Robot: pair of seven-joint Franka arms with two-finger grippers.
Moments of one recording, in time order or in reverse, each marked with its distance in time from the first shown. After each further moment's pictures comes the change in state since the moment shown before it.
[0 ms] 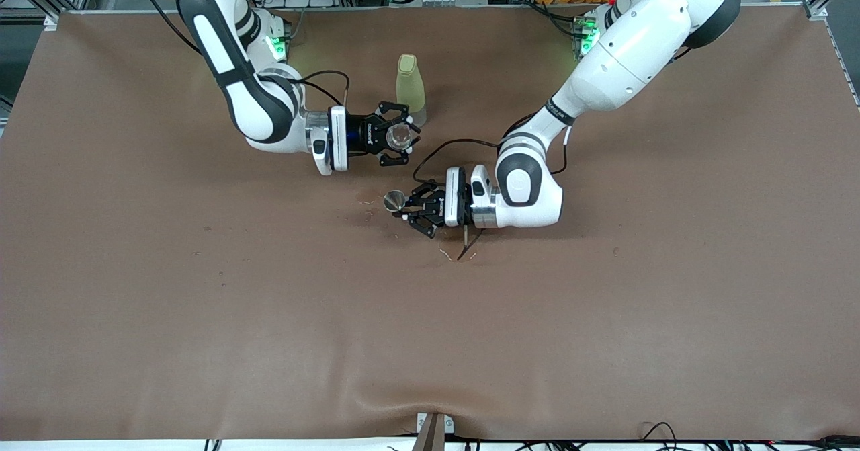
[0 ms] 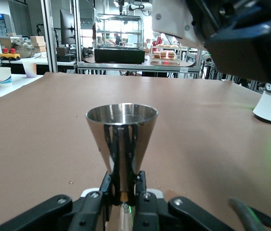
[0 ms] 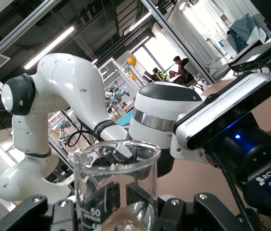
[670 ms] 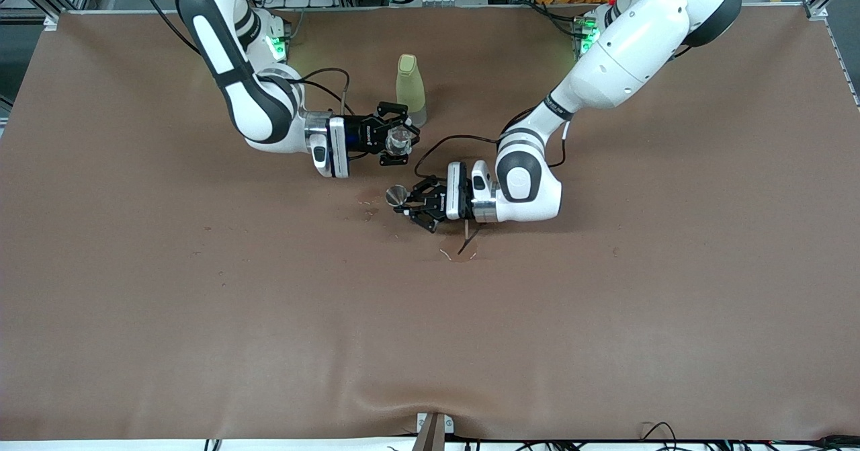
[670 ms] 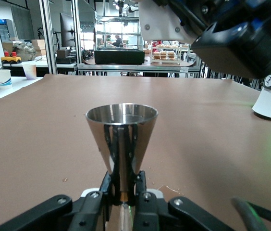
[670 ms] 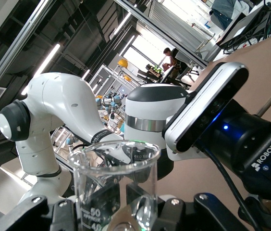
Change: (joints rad) left arm 0.001 -0.016 -0.004 -0.050 -0.069 0.000 0.078; right arm 0.000 0.000 -0.001 -0.001 0.000 0.001 0.217
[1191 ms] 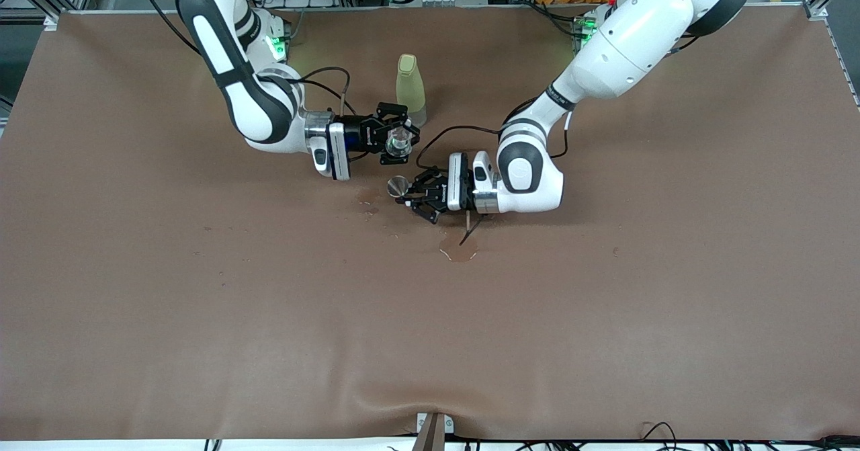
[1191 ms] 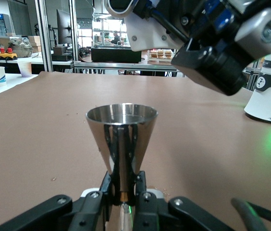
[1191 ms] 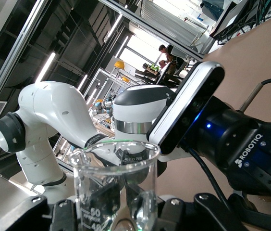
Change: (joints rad) left arm 0.000 -0.051 -0.001 -0.067 -0.016 0.000 0.004; right arm 0.000 0.000 0.000 -0.001 0.000 0.000 0.099
